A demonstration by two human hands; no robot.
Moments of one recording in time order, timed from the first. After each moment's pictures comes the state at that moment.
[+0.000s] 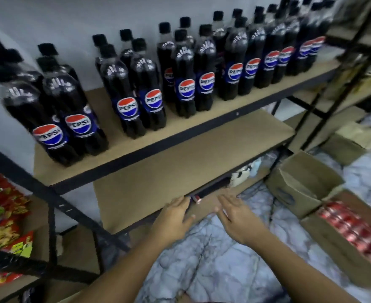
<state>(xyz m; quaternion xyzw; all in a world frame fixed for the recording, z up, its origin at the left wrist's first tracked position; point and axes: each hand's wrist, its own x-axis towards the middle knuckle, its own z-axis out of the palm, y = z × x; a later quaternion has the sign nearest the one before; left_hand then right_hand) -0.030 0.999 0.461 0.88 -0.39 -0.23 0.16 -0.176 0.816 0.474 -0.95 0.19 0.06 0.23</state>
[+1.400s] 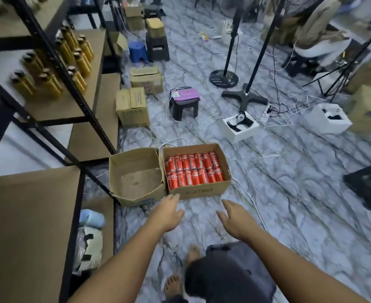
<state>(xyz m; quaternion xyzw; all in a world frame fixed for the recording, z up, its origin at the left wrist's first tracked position) -0.254 0.400 0.374 0.53 -0.78 -0.33 -0.07 -0.486 0.499 0.398 -0.57 0.77 0.01 0.30</state>
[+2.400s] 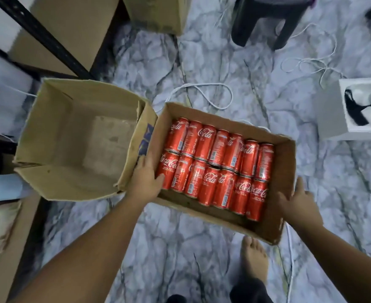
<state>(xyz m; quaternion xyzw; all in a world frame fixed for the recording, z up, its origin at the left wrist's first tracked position) -0.376 0.068 -0.085 0.80 -0.48 -0.37 0.03 -0.758 0.064 -0.072 -0.43 0.84 0.06 0.34</state>
